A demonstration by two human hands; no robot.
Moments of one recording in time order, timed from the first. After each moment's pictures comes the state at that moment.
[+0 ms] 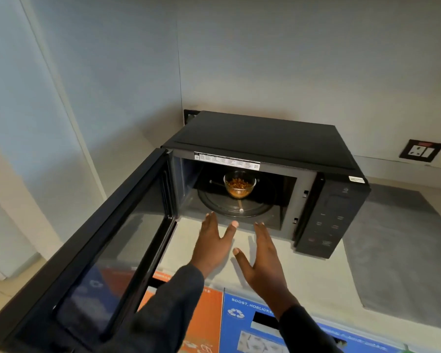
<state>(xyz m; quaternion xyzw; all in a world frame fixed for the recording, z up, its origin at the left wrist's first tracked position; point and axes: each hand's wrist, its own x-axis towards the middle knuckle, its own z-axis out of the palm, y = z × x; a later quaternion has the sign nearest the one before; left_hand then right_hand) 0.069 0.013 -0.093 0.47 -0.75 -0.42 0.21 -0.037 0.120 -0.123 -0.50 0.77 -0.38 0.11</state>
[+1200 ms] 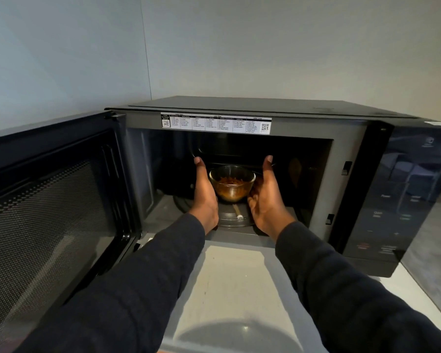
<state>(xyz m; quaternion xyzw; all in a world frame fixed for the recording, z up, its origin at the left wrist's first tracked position) -0.062 -0.159 -0.141 0.30 -0.43 -0.75 0.41 -0.139 -0.069 -0.130 -0.24 0.50 -0.75 0.36</state>
